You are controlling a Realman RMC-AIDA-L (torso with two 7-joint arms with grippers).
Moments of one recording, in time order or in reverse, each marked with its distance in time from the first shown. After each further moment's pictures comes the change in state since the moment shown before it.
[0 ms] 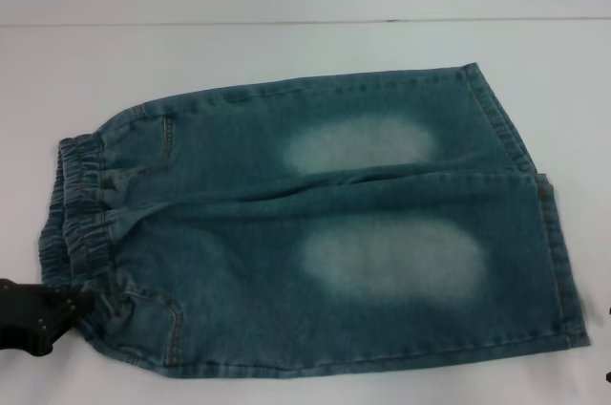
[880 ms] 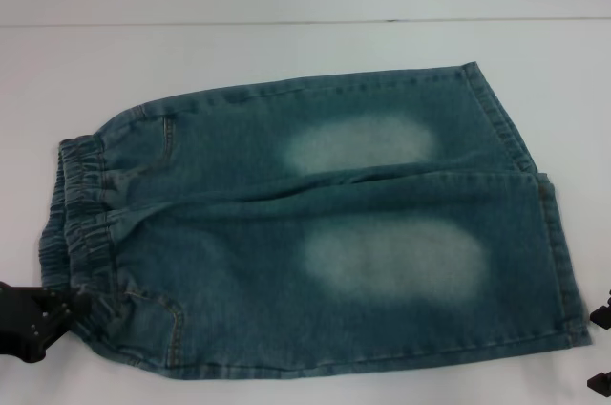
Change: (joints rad) left arm 0.015 0.001 -0.013 0.035 -0.007 0.066 0.005; right arm 0.006 0.003 -0.067 0.055 0.019 0.051 0.025
